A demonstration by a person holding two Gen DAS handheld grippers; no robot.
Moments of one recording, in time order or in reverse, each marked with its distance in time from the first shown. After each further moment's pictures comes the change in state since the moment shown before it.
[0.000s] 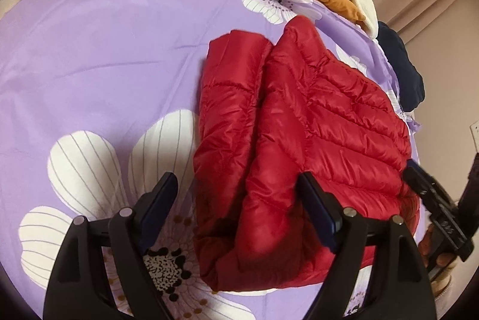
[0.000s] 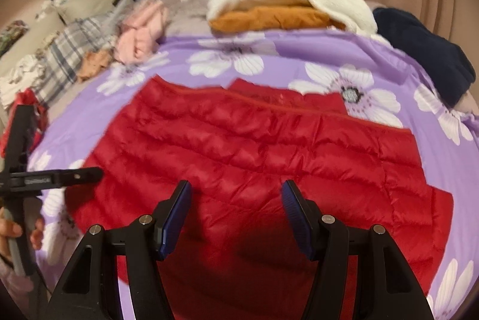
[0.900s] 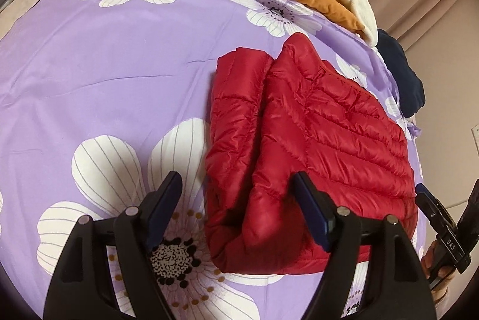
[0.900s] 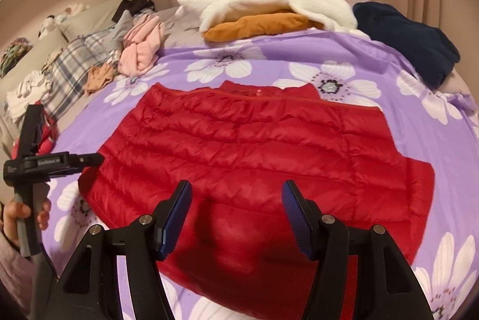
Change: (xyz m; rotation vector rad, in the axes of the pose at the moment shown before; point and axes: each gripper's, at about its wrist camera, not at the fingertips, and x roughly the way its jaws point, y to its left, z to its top) left arm -0.024 -0.005 -0.004 0.015 -0.053 0.035; right arm -0.045 -0.021 -0.023 0.054 -0.067 0.044
